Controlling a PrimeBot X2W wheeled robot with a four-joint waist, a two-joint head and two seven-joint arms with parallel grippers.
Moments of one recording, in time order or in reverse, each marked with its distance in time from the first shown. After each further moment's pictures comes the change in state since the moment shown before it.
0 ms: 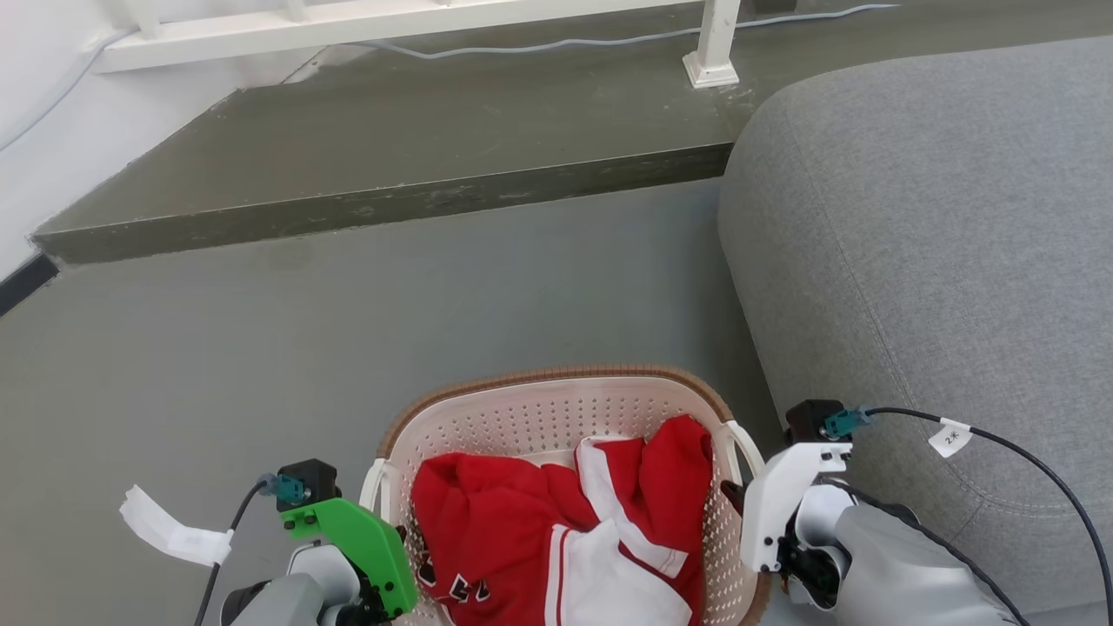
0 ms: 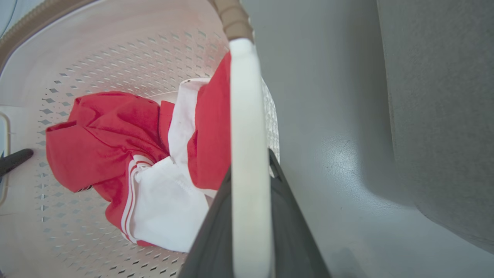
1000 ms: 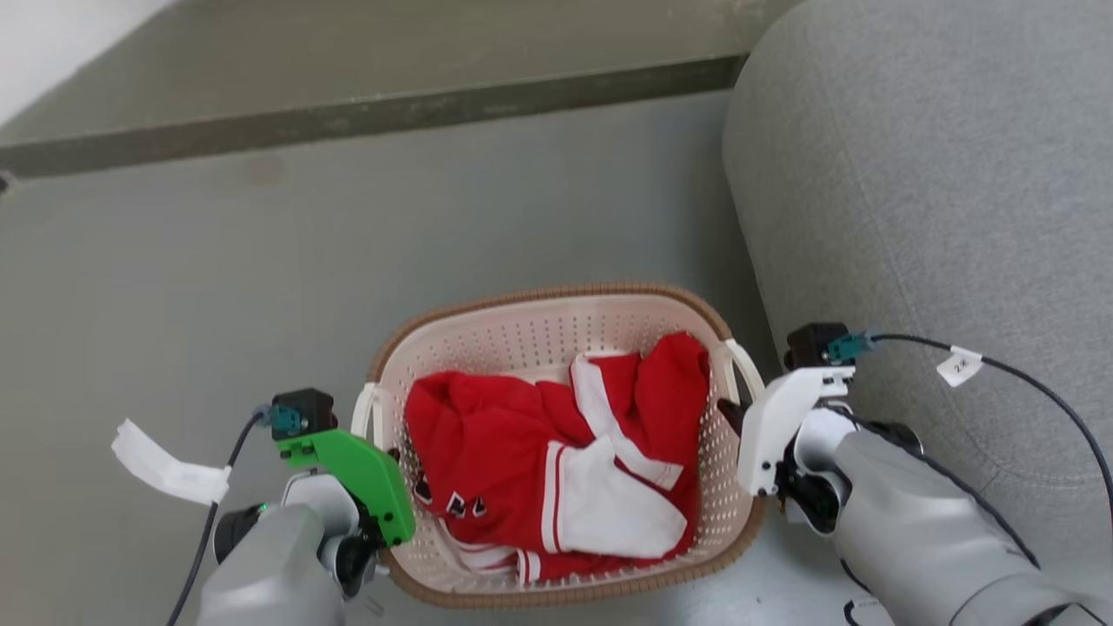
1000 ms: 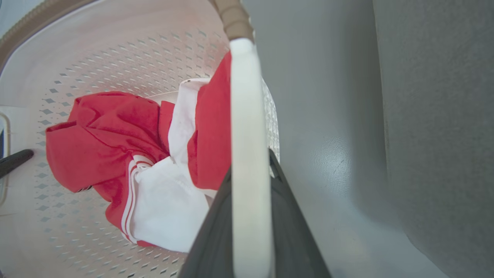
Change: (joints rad) left arm -0.110 0.003 -0.031 -0.009 0.010 0.034 -0.029; right arm -0.121 -0.016 0.020 -0.010 0.007 -0.001 -0.014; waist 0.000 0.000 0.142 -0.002
